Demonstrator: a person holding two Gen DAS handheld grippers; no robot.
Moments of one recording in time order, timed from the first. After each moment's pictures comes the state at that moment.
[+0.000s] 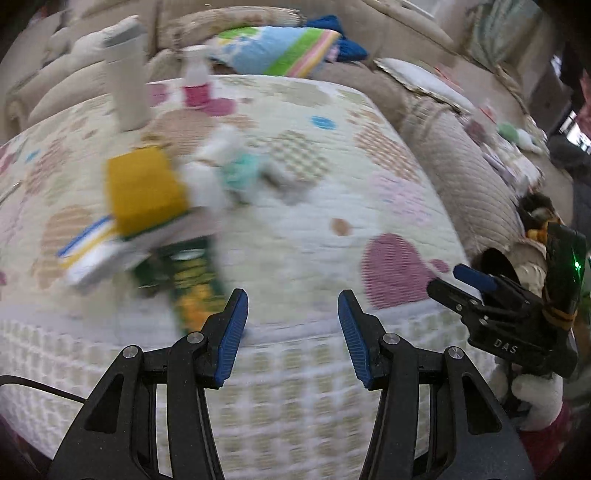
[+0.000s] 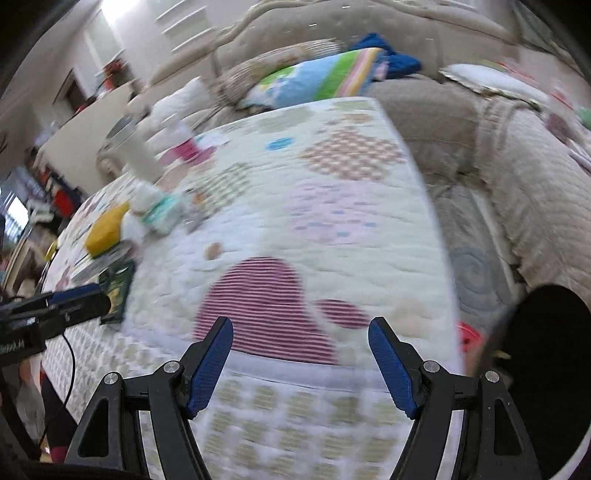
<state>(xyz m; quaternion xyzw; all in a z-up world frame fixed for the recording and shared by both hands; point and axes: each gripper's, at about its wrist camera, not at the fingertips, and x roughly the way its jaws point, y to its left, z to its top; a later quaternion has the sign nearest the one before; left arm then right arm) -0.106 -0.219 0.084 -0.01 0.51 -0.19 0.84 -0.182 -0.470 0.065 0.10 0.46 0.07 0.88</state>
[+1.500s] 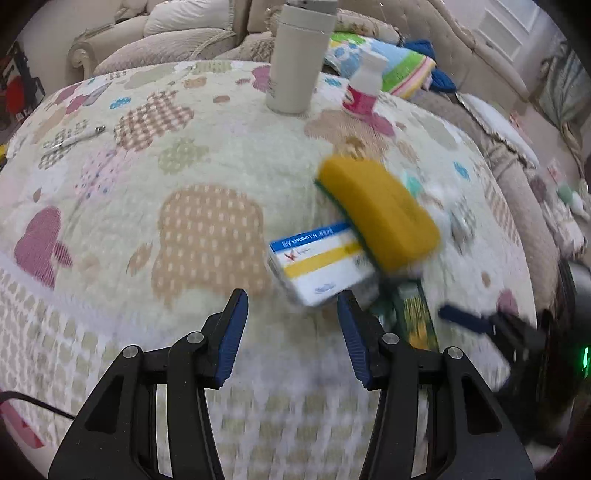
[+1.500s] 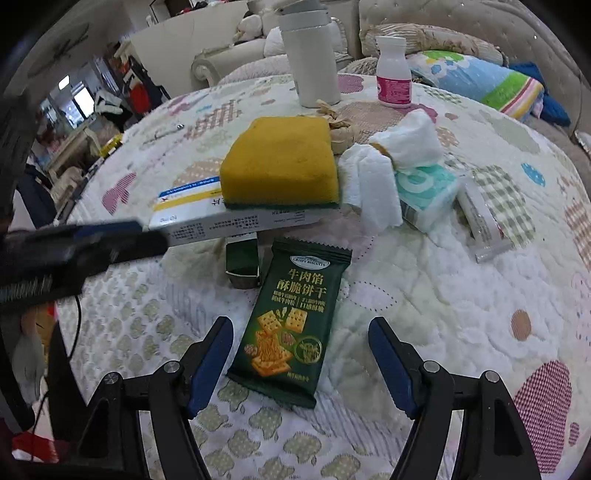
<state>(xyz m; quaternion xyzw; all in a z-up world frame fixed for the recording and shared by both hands) -0.035 -0.074 0.055 -0.06 0.52 -0.08 0.85 -0.105 -0.245 0.037 -0.03 0.50 0.22 0.84</state>
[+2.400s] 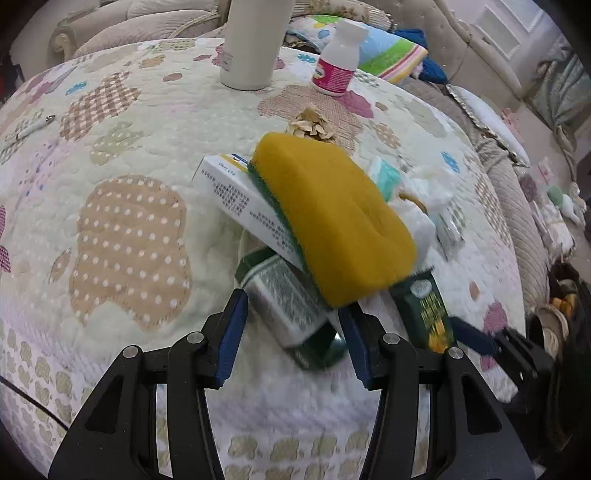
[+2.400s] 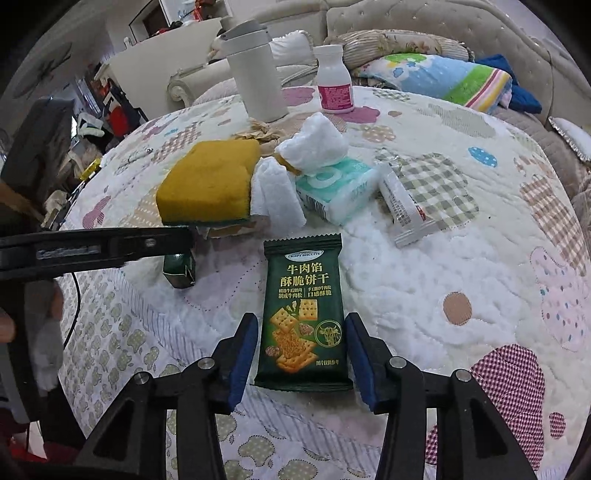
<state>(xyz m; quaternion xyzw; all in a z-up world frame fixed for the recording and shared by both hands) -0.012 -0.121 0.028 -0.09 0.55 -0.10 0.83 -0.107 -0.303 0.040 0.00 0.49 0.18 0.85</state>
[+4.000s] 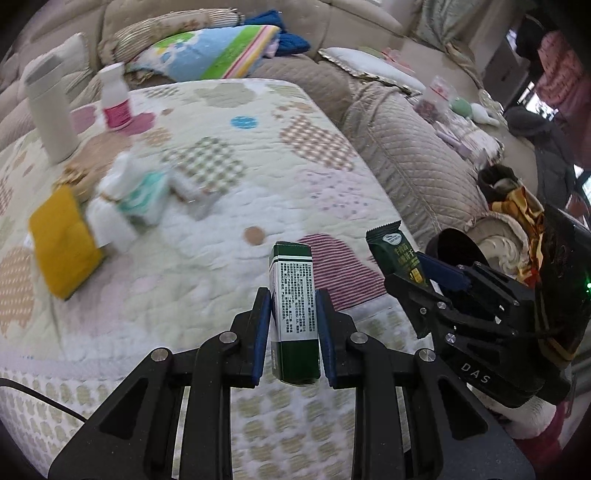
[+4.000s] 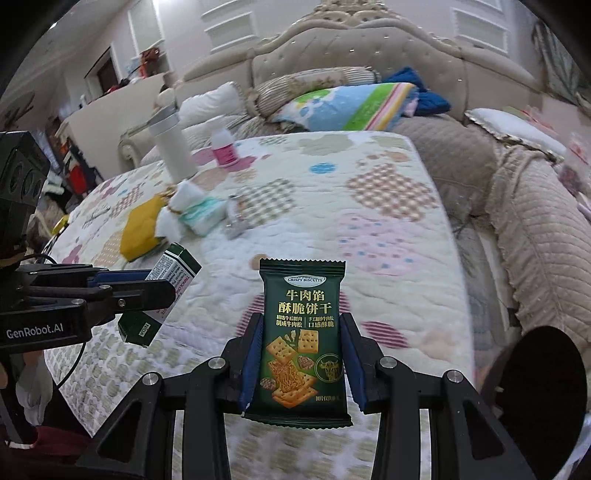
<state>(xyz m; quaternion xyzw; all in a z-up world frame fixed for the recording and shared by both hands) -0.106 -0.298 0.088 0.02 0.50 -0.30 0.82 -0.202 -0.457 0.089 0.05 0.42 0.06 0.91</state>
